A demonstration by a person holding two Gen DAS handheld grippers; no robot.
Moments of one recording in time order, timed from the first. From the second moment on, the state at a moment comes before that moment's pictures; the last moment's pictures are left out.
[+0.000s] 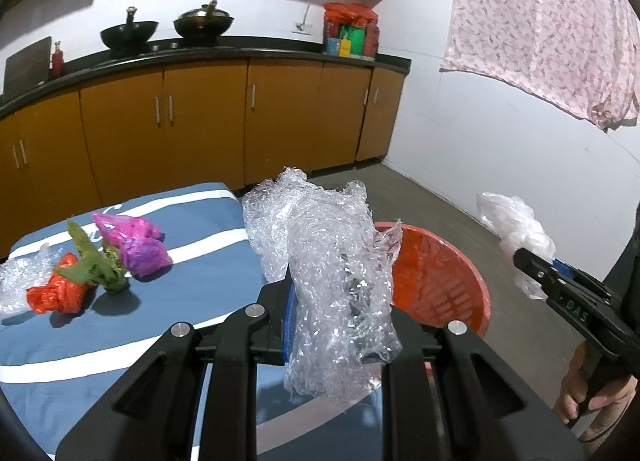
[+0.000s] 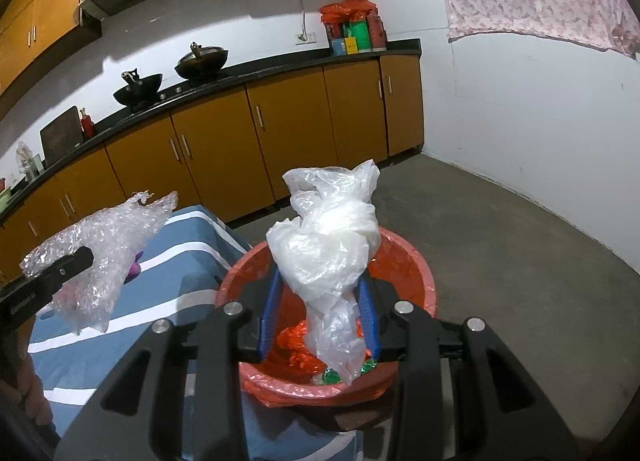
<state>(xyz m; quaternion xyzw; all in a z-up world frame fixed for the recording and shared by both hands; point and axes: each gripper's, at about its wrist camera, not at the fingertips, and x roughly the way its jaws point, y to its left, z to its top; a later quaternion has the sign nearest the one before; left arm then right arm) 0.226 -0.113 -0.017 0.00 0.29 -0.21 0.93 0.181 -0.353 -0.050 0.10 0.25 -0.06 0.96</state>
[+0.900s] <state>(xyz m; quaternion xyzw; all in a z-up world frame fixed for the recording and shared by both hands) 0.260 -0.204 -0.065 0.04 0.34 -0.27 0.90 0.245 -0.384 -0.080 0.10 0.28 -0.06 0.95</state>
